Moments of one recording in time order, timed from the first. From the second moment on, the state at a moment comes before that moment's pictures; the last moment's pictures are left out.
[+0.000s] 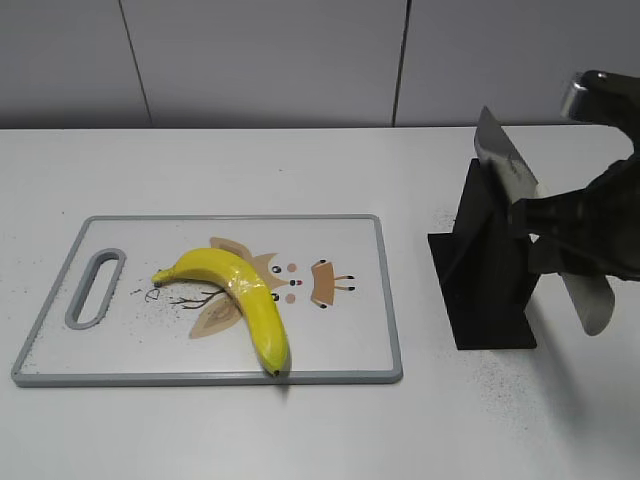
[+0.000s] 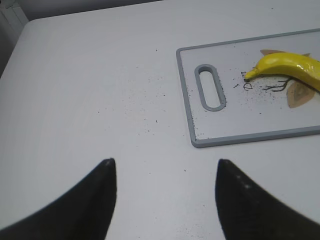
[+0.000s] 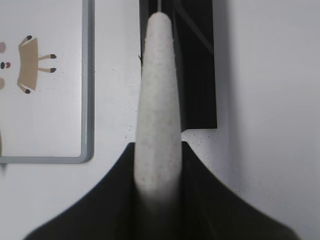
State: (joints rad) left arm -0.07 0.01 -0.48 -0.05 1.10 0.21; right arm 0.45 1.30 -0.75 -0.11 0.59 0.59
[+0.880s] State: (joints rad) left arm -0.07 0.01 -0.48 -0.05 1.10 0.21; right arm 0.45 1.28 -0.81 -0.13 0.64 0.47
